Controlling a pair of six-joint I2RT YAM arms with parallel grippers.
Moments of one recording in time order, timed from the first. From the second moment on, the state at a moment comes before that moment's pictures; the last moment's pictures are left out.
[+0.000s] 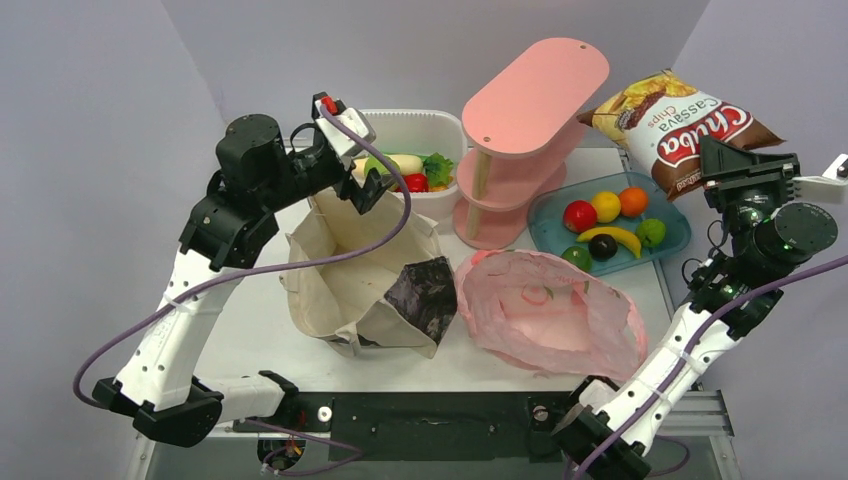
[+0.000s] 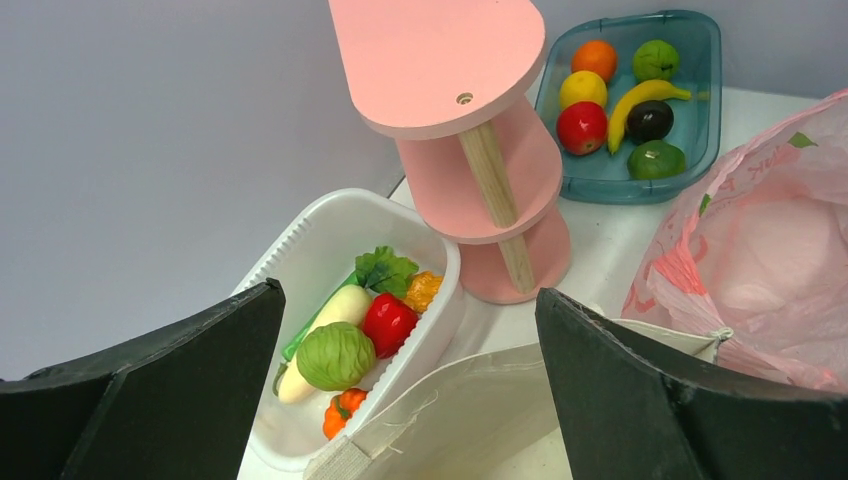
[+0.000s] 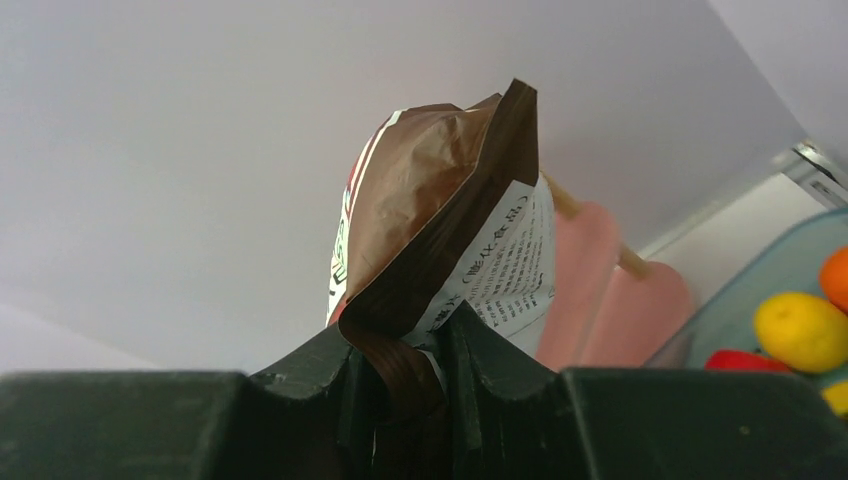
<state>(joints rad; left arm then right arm) -0.52 1.24 1.72 -0.57 0.38 0.35 -0.76 0.91 1.29 -0.12 -0.67 1.05</state>
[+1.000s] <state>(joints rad) -0.52 1.22 1.62 -0.53 0.28 0.35 -0.46 1.30 1.11 0.15 -0.57 1.13</state>
